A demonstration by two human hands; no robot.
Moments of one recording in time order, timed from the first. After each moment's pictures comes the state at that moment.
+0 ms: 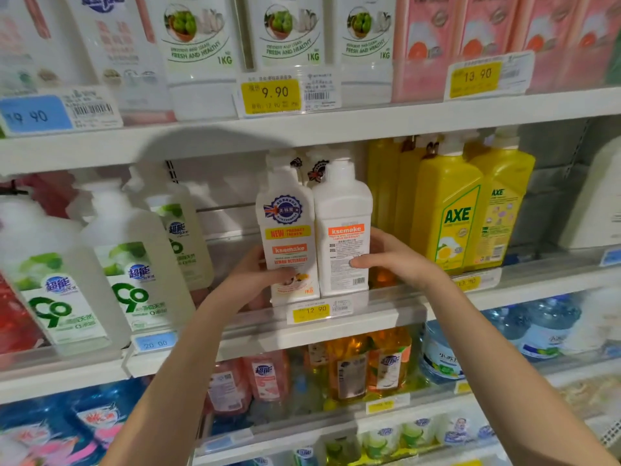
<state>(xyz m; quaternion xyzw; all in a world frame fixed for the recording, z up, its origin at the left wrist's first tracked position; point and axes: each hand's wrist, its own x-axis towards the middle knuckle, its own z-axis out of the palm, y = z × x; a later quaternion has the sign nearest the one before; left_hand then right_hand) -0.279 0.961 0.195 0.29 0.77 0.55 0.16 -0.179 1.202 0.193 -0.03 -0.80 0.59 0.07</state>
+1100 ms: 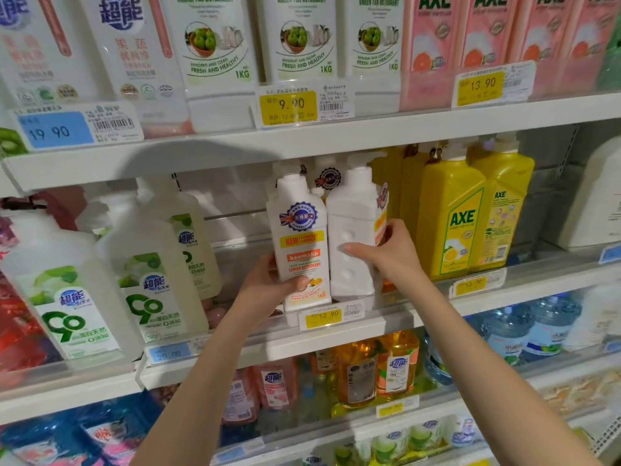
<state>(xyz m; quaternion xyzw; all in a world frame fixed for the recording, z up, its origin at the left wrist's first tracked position) -0.292 0.965 0.174 0.27 0.77 0.57 0.10 -0.191 1.167 0.195 -0.21 -0.75 0.54 0.33</state>
